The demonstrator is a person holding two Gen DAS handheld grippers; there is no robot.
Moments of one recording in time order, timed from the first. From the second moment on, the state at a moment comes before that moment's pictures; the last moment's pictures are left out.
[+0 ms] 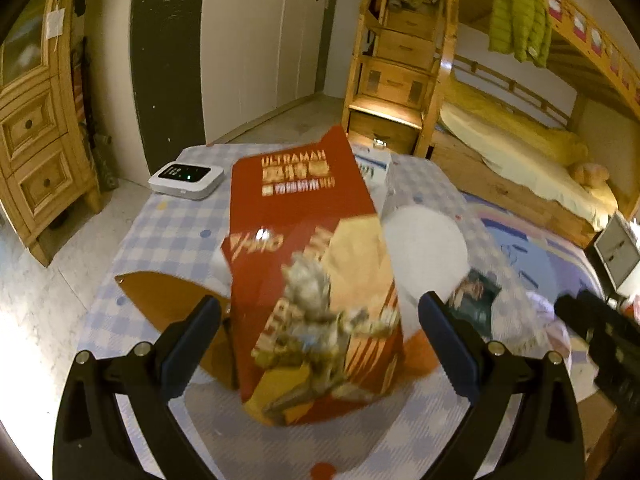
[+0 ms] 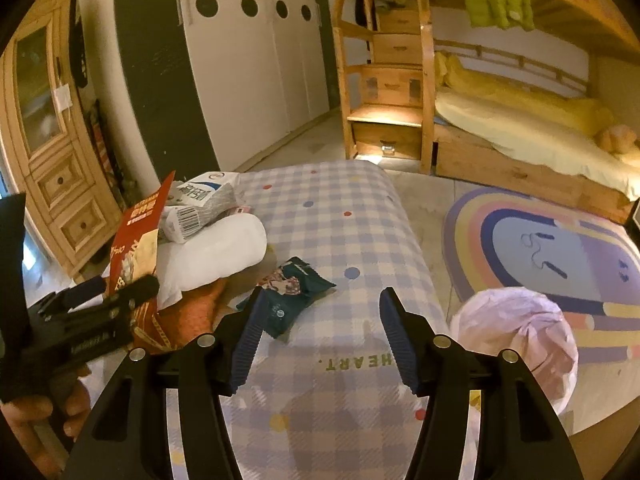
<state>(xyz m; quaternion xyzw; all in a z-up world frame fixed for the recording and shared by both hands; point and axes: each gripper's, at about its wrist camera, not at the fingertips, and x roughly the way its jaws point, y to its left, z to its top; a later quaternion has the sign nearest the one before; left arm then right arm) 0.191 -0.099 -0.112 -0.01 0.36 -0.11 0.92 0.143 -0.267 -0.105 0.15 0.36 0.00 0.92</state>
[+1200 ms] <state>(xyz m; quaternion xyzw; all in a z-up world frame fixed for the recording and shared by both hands) 0.192 0.006 -0.073 0.00 0.29 -0.06 0.95 0.222 -0.152 -0.075 0.09 0.33 0.06 0.94</state>
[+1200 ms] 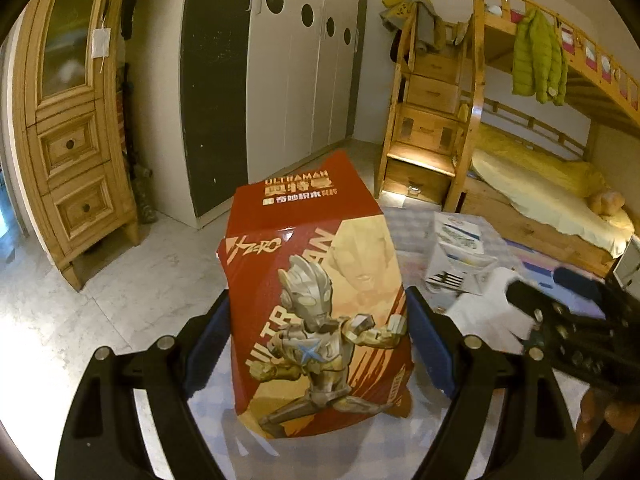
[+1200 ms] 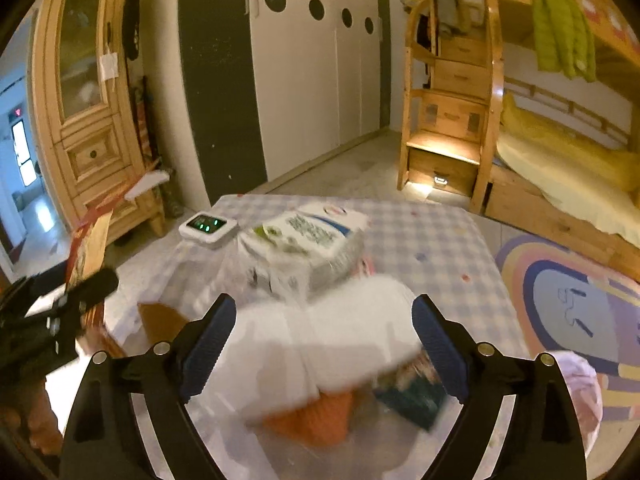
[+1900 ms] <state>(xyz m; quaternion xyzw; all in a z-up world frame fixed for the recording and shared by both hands) 0.222 0.041 -0.080 -0.02 0.31 -0.04 0.95 0.275 -0.131 -0.093 0.10 0.39 0.01 0.91</state>
